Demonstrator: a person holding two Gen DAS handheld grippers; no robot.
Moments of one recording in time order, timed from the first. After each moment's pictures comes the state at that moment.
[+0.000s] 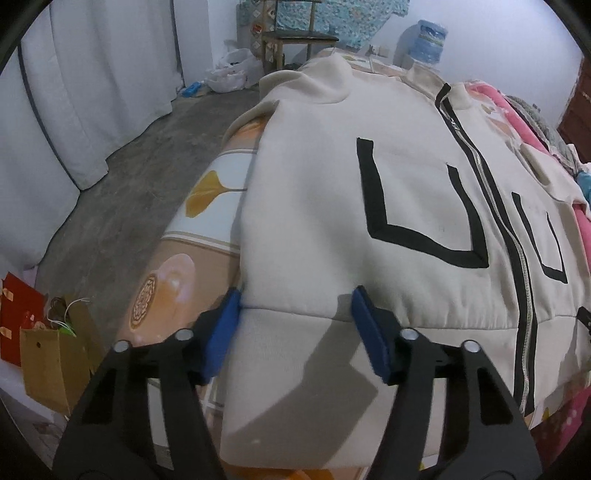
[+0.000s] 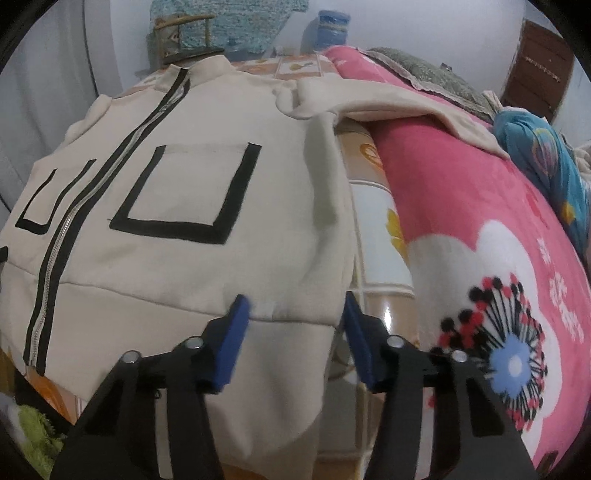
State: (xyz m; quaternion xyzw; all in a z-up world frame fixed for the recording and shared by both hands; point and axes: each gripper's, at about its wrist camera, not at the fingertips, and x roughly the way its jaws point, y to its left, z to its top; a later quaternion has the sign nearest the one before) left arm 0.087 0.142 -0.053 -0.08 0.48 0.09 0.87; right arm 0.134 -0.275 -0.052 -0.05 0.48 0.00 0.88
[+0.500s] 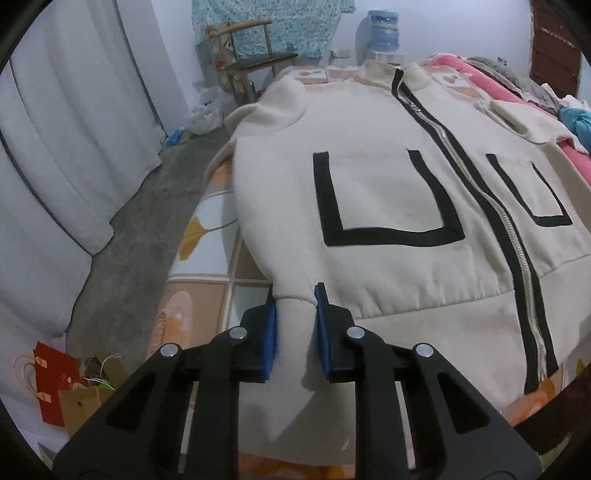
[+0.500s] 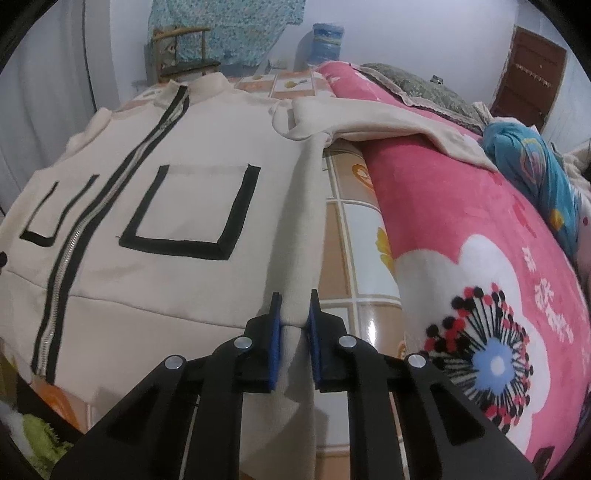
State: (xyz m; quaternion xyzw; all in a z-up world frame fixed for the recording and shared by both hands) left arm 0.072 0.109 -0.035 0.04 0.45 0.06 0.89; right arm 0.124 -0.273 -0.032 -0.05 0.45 -0.01 0.89
